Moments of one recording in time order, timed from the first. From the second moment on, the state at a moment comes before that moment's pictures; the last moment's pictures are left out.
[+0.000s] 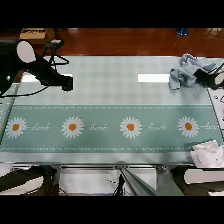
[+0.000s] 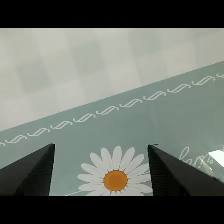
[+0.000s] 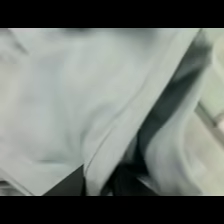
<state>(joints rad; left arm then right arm) -0.25 -1.33 1.43 1.49 -1.37 -1.51 -0.34 -1.53 1.20 -1.58 0.41 1.90</state>
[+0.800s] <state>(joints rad) -0.25 -0.94 1.91 1.48 -1.59 -1.53 0.15 -0.59 1.20 -1.36 0.56 1.74</state>
